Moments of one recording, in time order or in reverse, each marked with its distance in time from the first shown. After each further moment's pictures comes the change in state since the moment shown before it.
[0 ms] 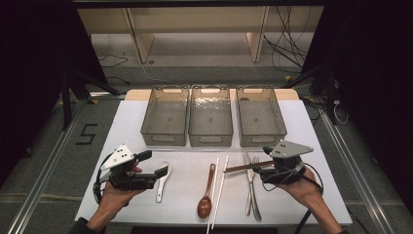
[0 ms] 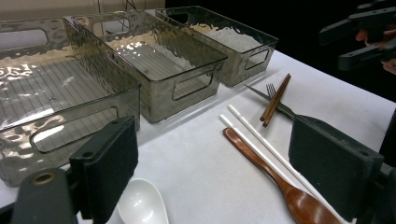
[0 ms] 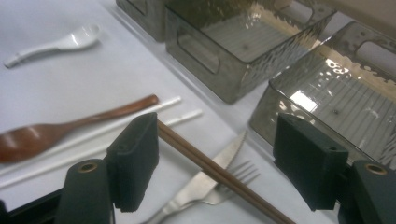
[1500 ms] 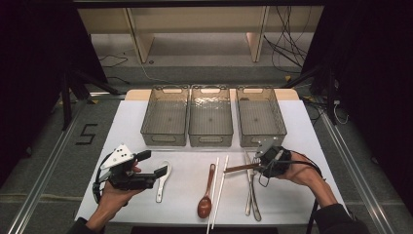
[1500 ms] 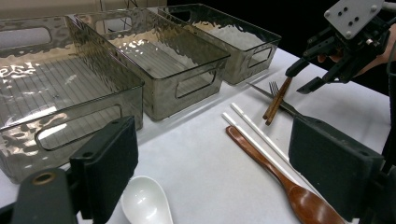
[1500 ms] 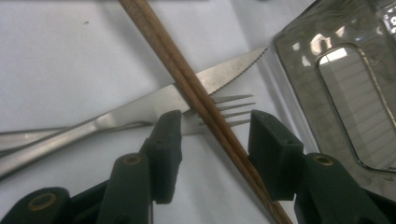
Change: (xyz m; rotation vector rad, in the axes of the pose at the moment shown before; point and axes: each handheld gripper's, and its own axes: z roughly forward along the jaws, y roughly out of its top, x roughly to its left) left arm 0.002 0.000 -0.001 0.011 0.006 0.003; right arm -0.030 -0.011 0.062 0.432 0.104 -0.329
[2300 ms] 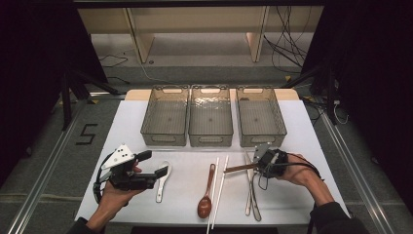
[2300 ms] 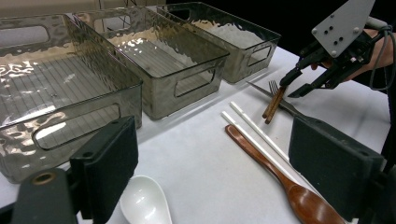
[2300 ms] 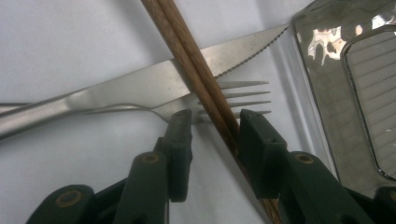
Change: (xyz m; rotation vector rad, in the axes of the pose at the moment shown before) left arm -0.001 0.000 0.001 0.003 -0.003 -0.004; right arm 0.002 -0.004 0.020 0.067 -0.012 -0.082
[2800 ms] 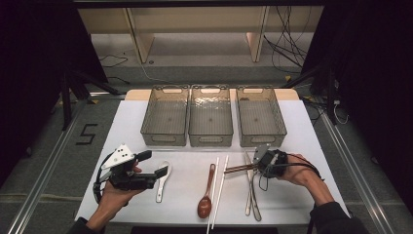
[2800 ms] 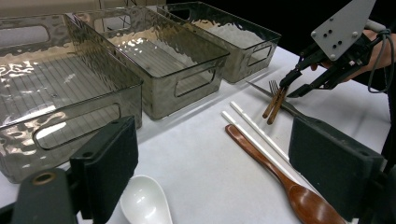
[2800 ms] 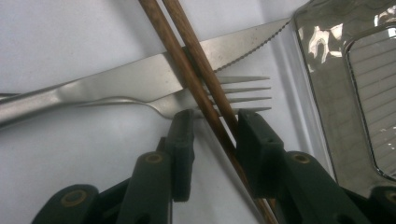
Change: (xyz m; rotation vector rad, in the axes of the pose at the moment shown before) left arm 0.000 0.000 0.000 0.000 0.001 0.001; right arm 0.001 -0.001 0.002 0.014 -0.015 -0.027
